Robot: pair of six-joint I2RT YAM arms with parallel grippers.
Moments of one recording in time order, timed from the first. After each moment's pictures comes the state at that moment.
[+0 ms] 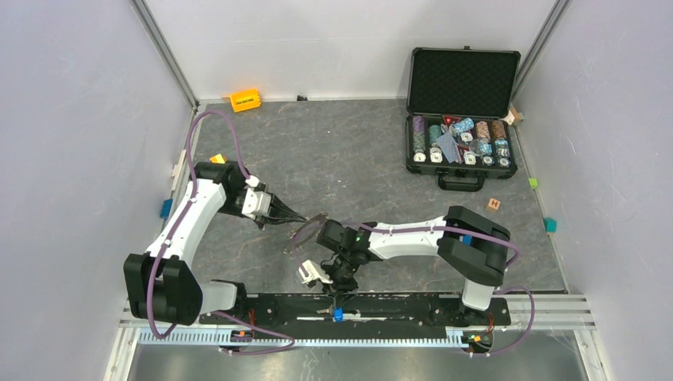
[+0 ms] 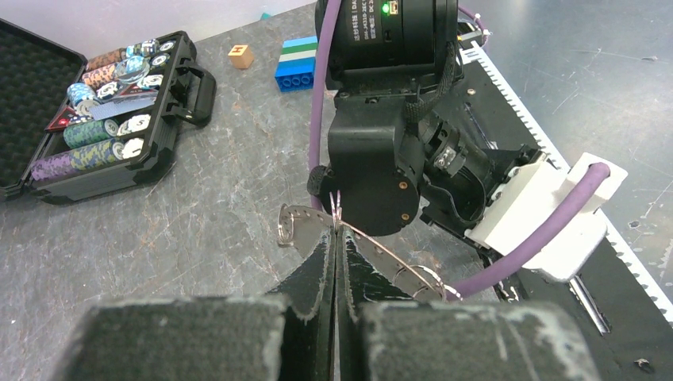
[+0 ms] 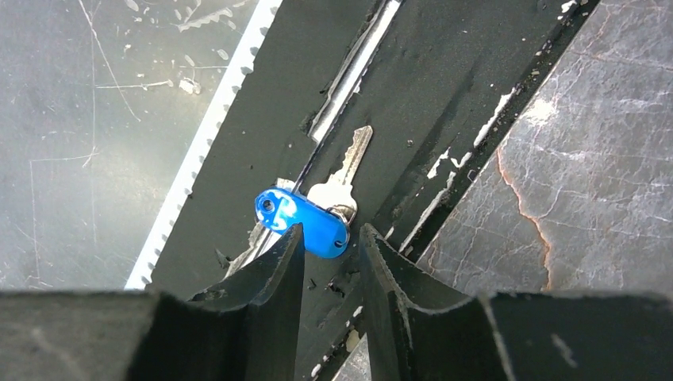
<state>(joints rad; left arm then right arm) -0.13 1.29 1.05 -1.56 1.46 2.05 1.19 1.79 1.00 -0.40 -0.81 -0.64</state>
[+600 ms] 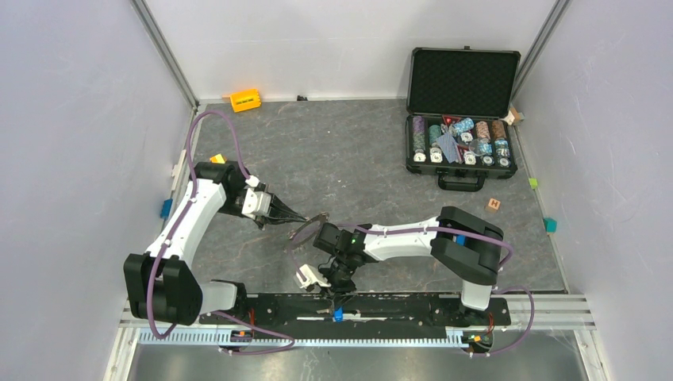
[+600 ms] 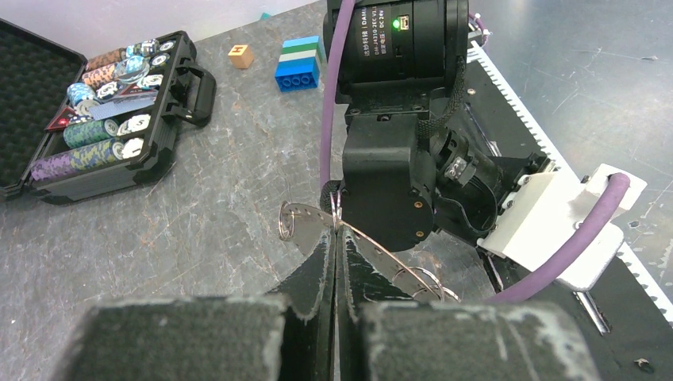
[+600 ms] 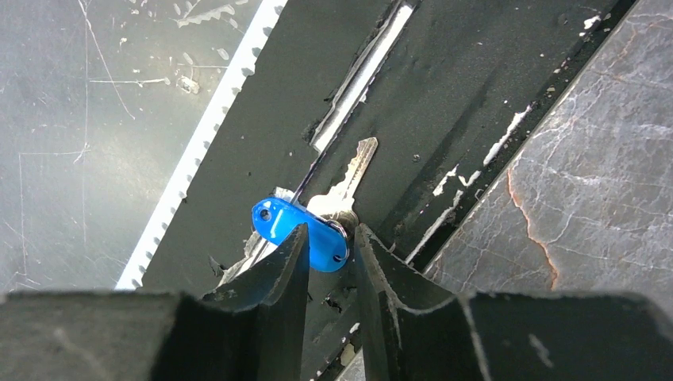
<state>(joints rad) -0.13 1.29 1.05 -1.56 1.46 2.05 1.22 1.83 1.03 -0.42 -0.81 -0.68</state>
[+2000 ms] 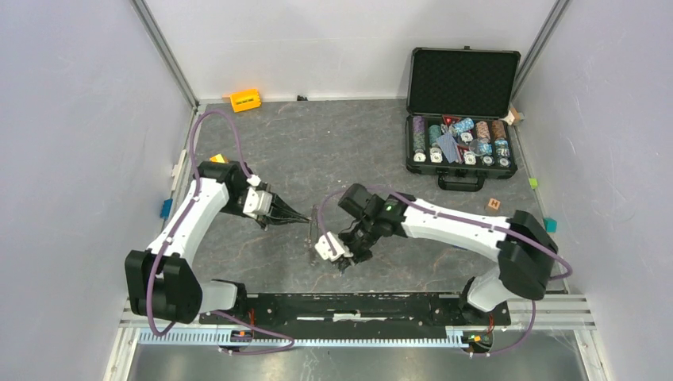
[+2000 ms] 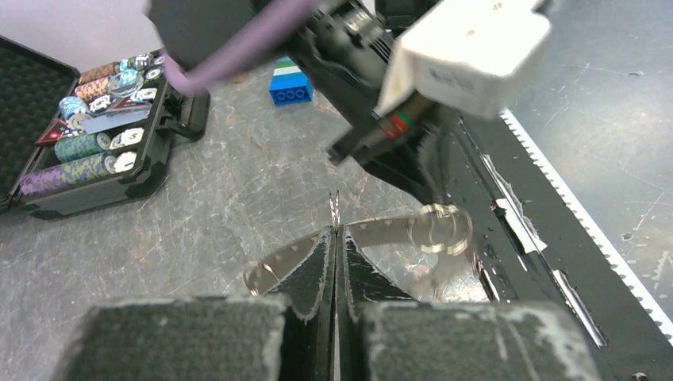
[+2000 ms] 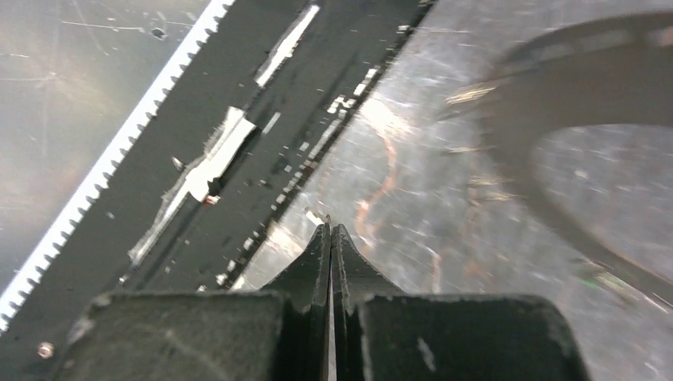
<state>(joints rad) -0.15 1.30 1.05 -1.56 1.48 2.05 1.04 1.56 1.09 -0.67 -0.78 -0.97</state>
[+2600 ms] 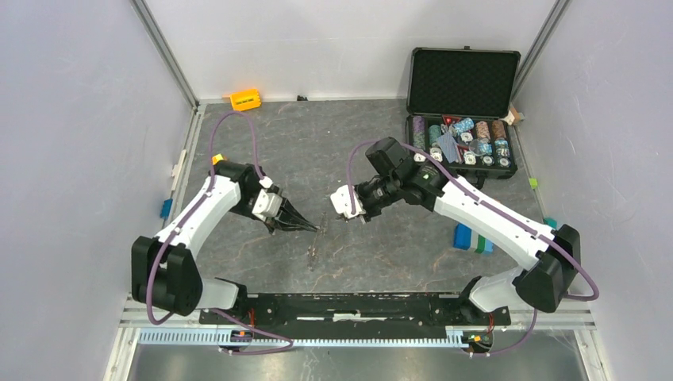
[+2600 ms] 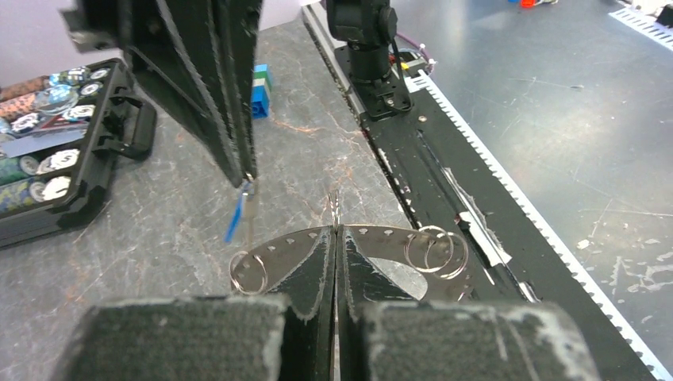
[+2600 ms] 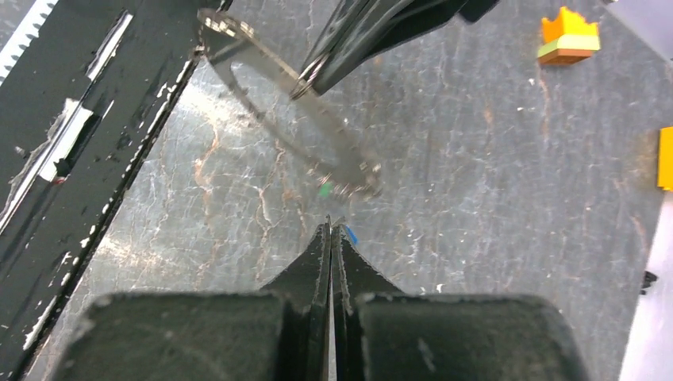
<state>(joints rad) -0.26 1.35 1.04 -1.56 1.50 2.05 0.83 1.41 1.30 -0.75 -0.72 -1.07</state>
